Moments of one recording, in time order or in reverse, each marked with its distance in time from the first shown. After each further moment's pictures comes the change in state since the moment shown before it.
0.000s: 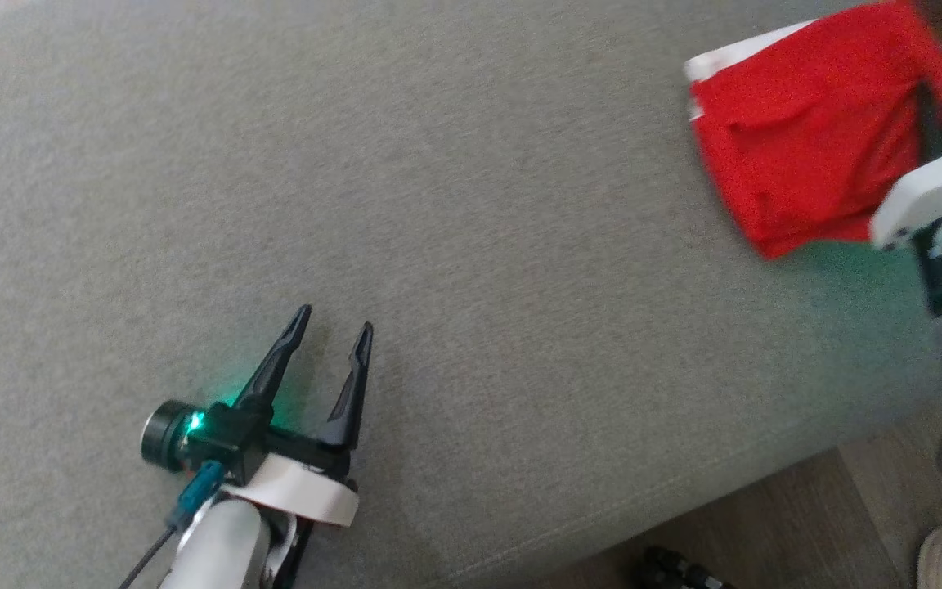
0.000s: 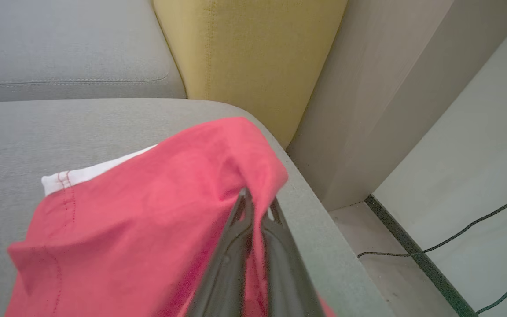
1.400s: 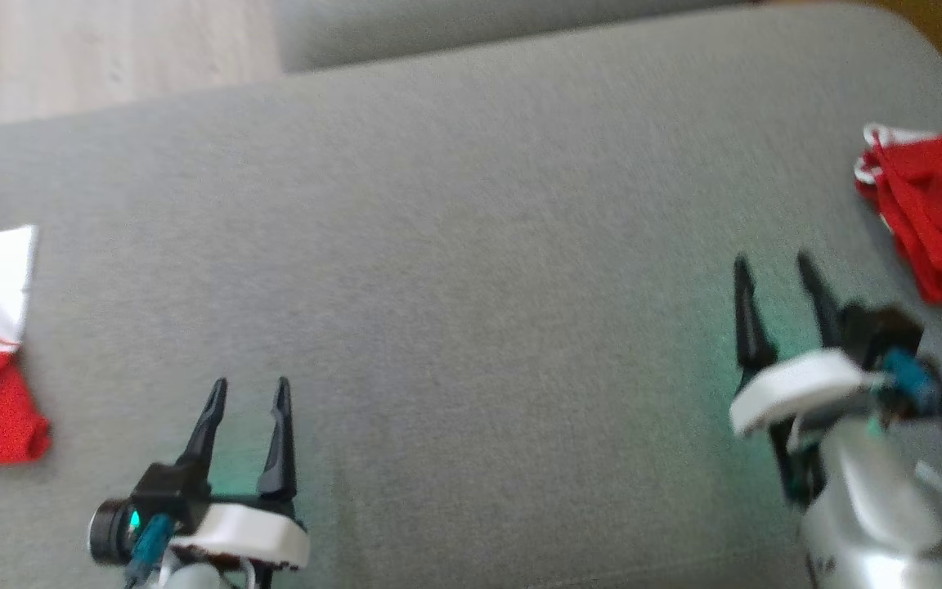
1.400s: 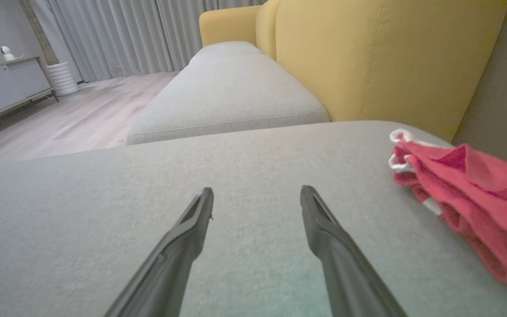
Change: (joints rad) left arm 0.099 -0.082 0.234 0.090 0.047 0.032 -0.002; right arm 0.501 0.216 -0.013 -0.500 0.023 0.000 0.000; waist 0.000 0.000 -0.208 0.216
